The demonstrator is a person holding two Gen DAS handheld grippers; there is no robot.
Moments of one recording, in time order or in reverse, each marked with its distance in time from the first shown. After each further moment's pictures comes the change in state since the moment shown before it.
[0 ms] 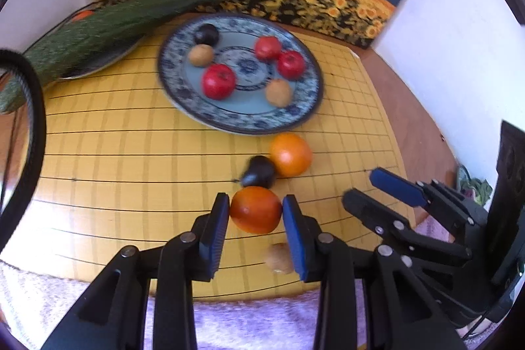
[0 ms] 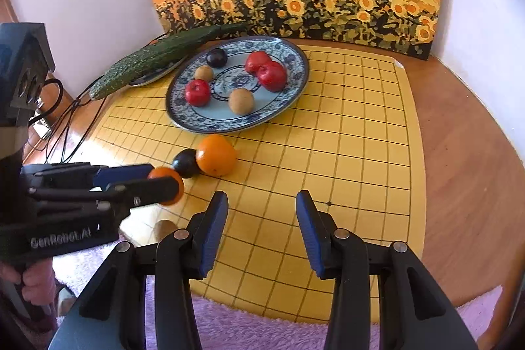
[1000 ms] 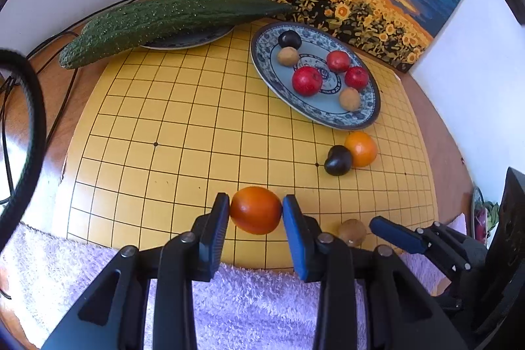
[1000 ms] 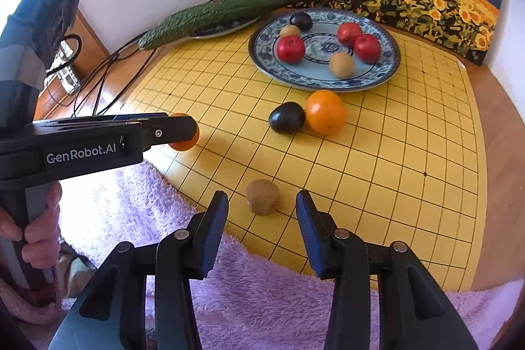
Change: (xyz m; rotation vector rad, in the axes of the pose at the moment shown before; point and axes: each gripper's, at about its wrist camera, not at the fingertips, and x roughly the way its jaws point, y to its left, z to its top) left arm -0.024 0.051 -0.032 -0.120 -0.046 0.080; right arm 0.016 0.067 -0.027 -0.133 0.090 0.085
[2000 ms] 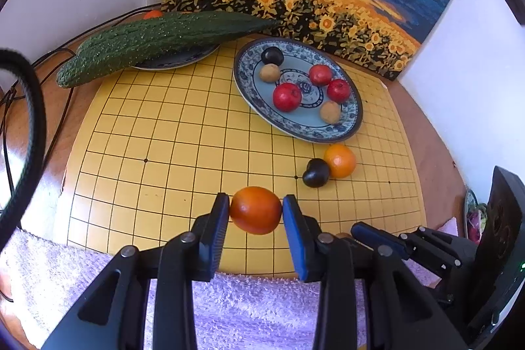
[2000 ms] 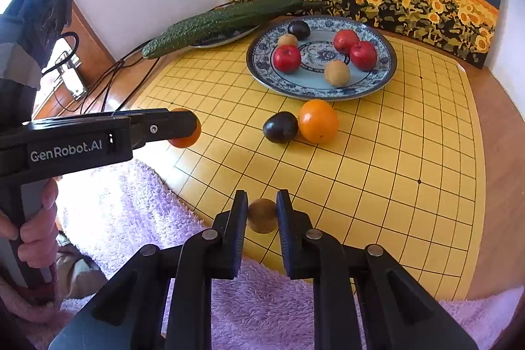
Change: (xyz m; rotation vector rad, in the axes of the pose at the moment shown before) left arm -0.015 -0.013 0.008 0.025 -0.042 -0.021; right arm -0.010 -0.010 0.004 0.009 -0.050 0.021
